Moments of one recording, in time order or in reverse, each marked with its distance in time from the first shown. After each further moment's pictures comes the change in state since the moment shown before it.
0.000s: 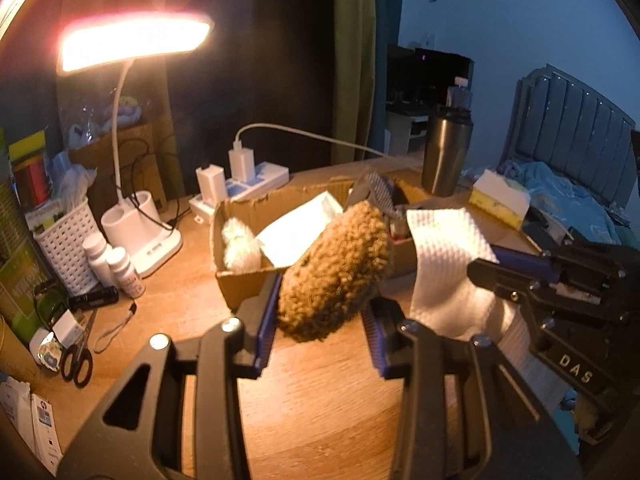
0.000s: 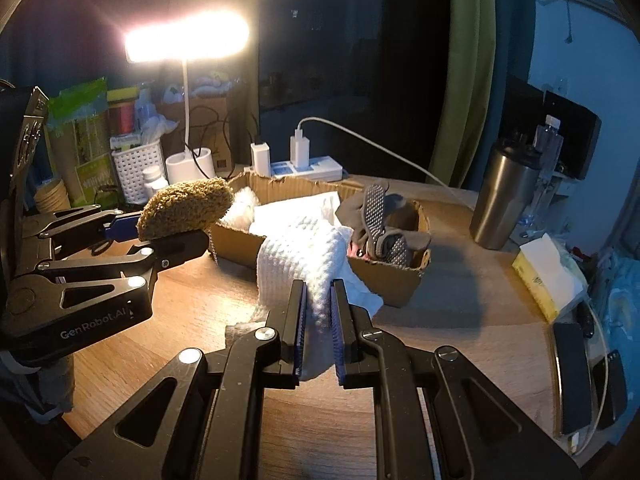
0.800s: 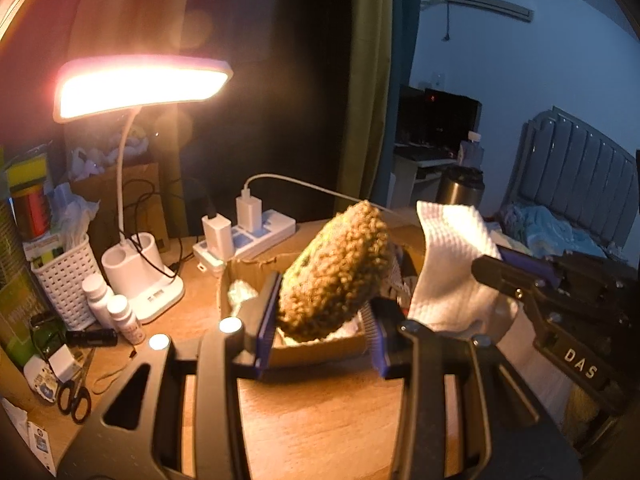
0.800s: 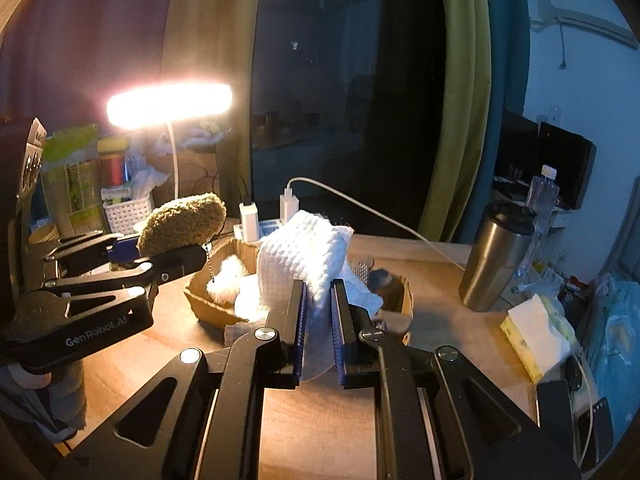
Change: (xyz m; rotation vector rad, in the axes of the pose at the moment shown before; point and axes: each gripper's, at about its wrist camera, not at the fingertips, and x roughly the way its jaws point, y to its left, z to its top) left arm -0.002 0.015 0.047 -0.071 -0.126 -0.013; right arm 0.000 -0.015 0.053 -0.009 -0.136 -0.014
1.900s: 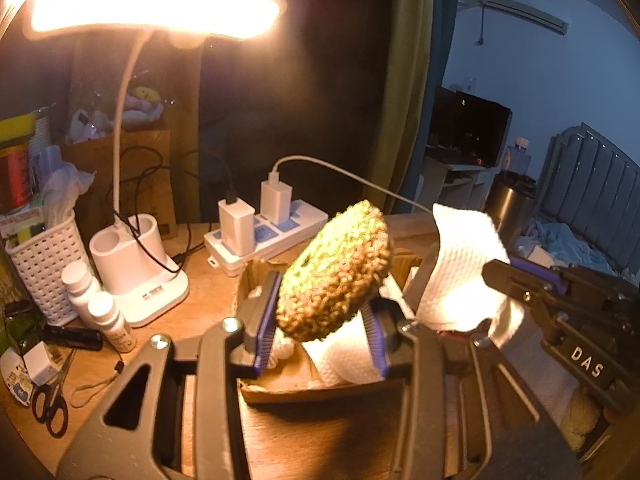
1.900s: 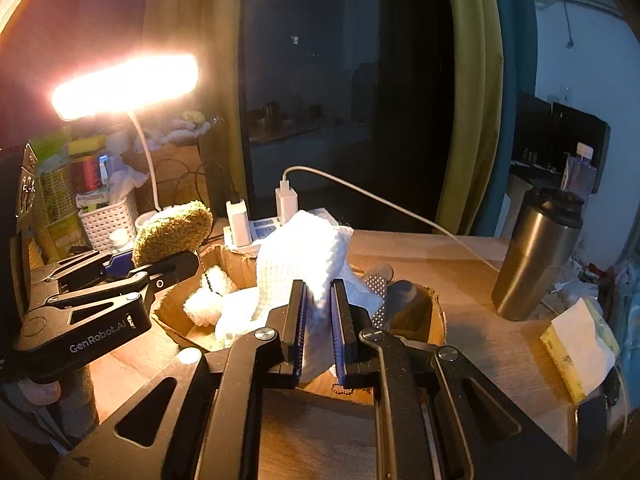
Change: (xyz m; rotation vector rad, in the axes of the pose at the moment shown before) left arm 0.067 0.039 -0.002 -0.093 0.009 0.057; right arm 0.082 -0.013 0.004 0.046 0.038 0.049
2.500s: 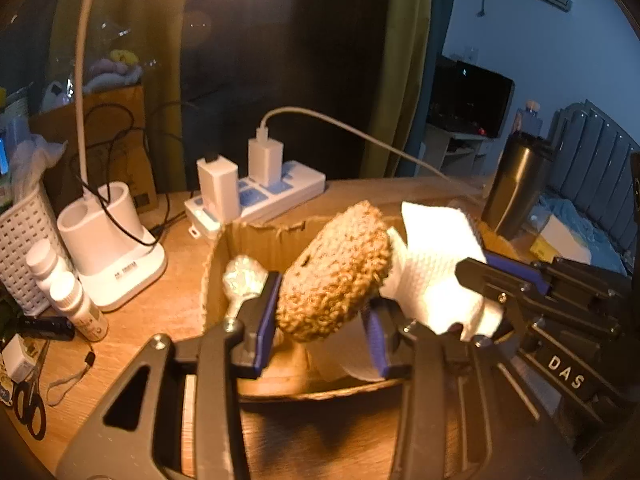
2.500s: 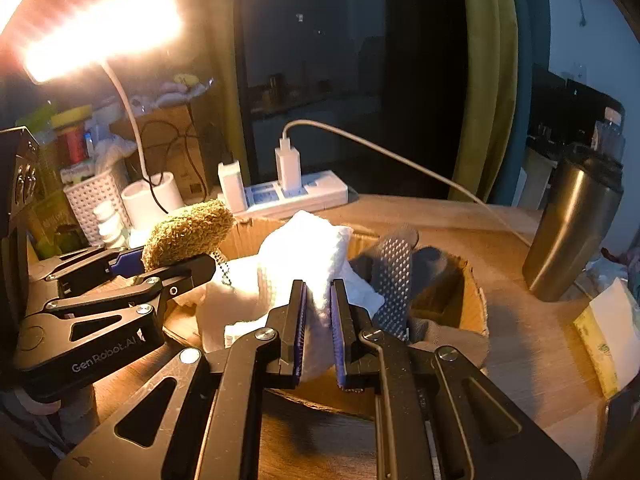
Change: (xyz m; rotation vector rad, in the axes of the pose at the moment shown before) left arm 0.046 -0.007 -0.018 0.024 0.107 -0.004; right arm 0.051 -0.004 -0.018 0.008 0.100 0.035
